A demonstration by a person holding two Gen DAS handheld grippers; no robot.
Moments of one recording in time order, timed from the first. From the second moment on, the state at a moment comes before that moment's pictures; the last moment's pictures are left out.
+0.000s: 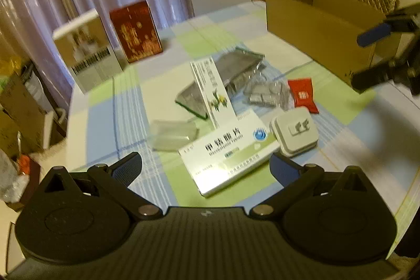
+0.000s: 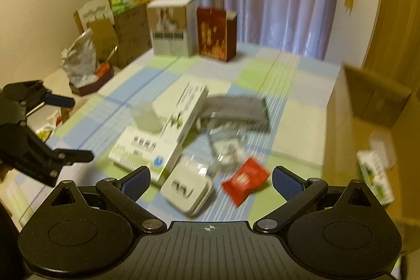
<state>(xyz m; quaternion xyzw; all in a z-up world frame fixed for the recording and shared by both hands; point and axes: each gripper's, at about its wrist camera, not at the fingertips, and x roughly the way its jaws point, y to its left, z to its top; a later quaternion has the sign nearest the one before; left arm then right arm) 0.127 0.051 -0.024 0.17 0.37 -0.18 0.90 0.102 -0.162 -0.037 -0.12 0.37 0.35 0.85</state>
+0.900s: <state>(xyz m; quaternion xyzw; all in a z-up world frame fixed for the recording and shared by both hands) 0.209 0.033 -0.111 0.26 0.43 -0.36 0.78 0.136 -0.152 -0.116 -0.16 0.44 0.34 0.82</state>
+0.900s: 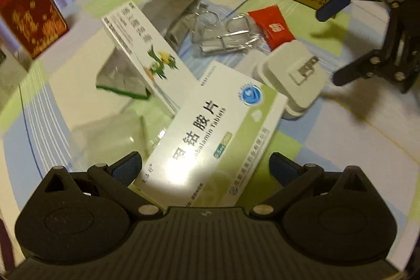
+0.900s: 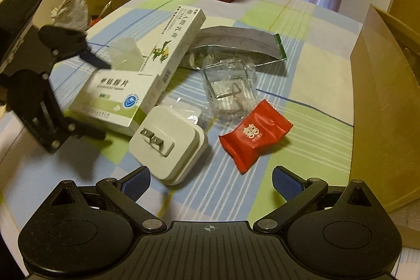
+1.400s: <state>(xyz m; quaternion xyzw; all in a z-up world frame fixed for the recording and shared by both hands) 0.145 0.018 -0.103 0.29 0.43 -0.32 0.80 0.116 -0.134 -0.116 -0.25 0.37 0.40 0.80</state>
